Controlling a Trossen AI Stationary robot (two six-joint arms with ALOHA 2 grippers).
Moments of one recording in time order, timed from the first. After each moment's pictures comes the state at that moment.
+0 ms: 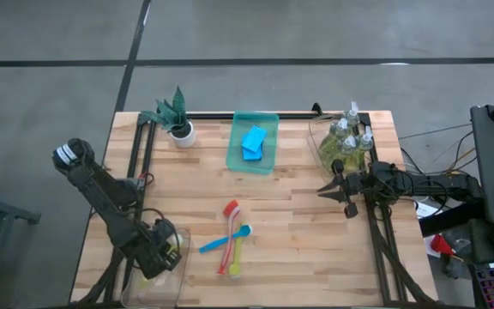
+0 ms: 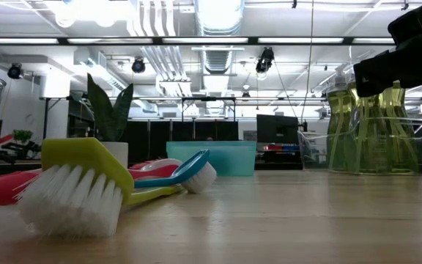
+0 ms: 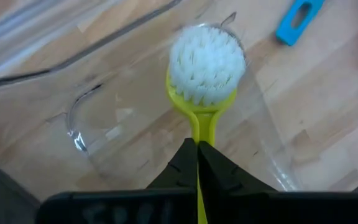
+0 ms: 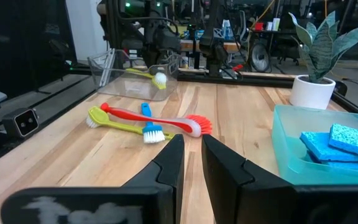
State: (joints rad) left arm -0.92 1.36 0.86 -0.86 -0.12 -1.86; right arm -0.05 0.16 0.02 0.06 -0.24 0.00
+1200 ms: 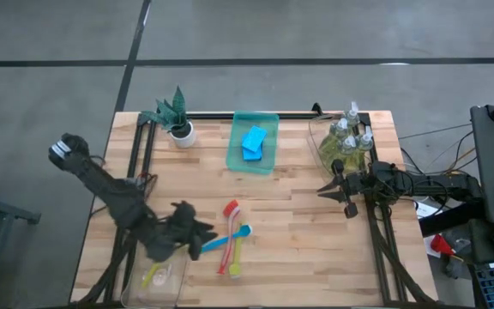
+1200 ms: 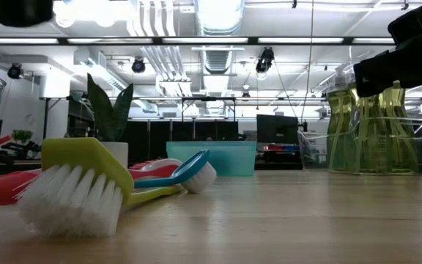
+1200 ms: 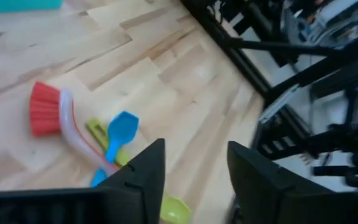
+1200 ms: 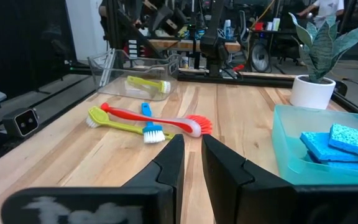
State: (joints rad) left arm -0.73 1.26 0.96 -0.36 -0.70 -1.31; right arm -0.05 0.16 0.02 0.06 -0.24 0.00
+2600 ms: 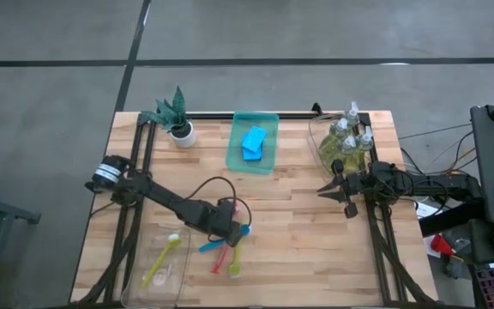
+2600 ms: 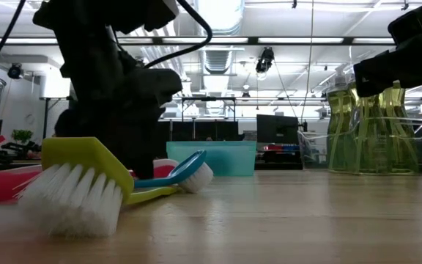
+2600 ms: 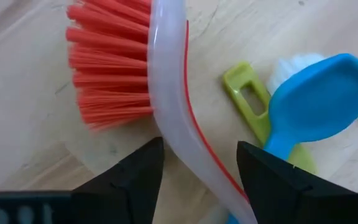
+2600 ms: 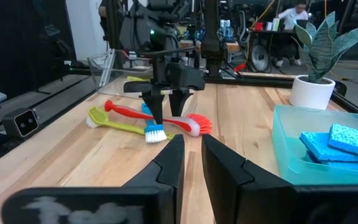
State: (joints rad) left arm -0.36 1.81 1.07 -0.46 -0.22 -1.20; right arm -0.05 0.16 0.02 0.06 -0.23 0.00
